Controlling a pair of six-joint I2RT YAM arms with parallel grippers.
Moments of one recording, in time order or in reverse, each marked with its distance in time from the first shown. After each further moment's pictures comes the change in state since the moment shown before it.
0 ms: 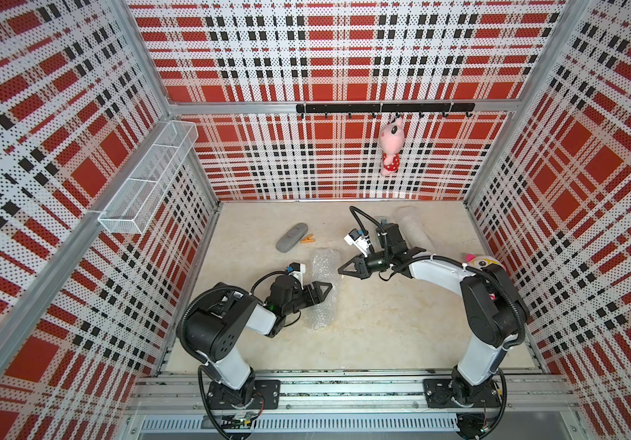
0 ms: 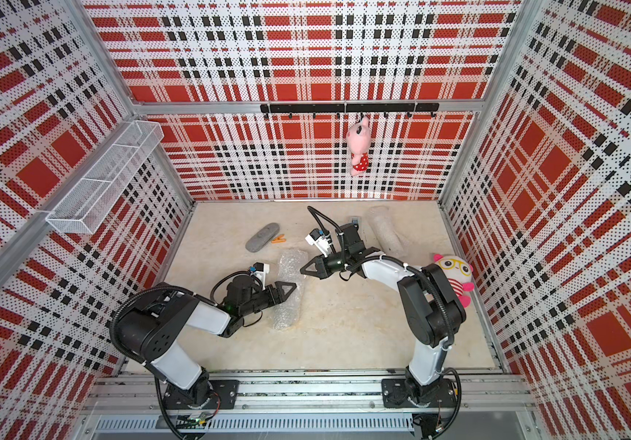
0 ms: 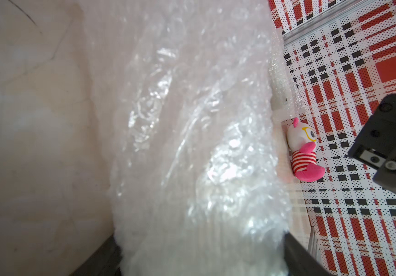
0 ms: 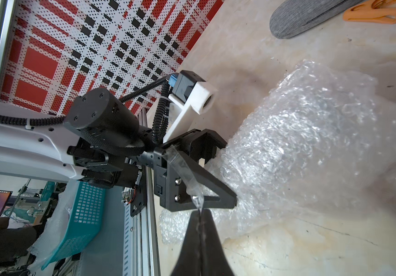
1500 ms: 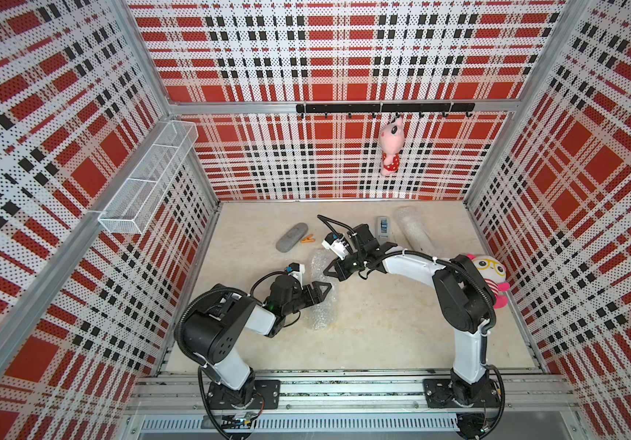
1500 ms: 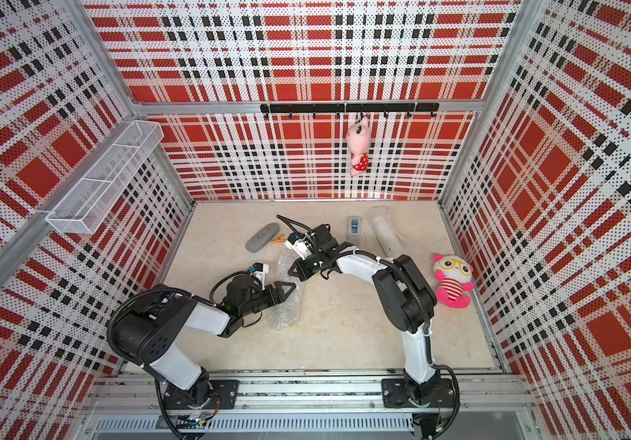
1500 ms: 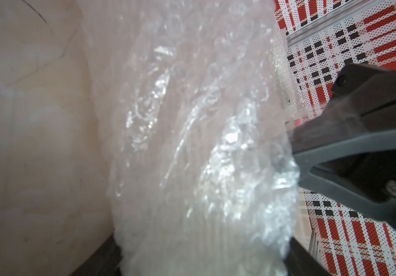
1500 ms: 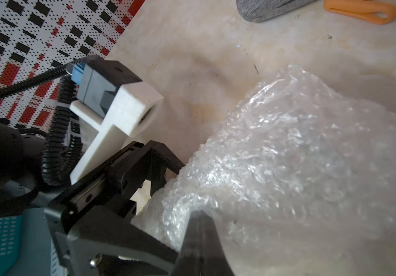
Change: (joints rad) left arm -0.001 -0.018 0.000 -0.029 -0.011 -0.009; right arm 0.145 0.185 0.230 -0.153 0.361 -0.110
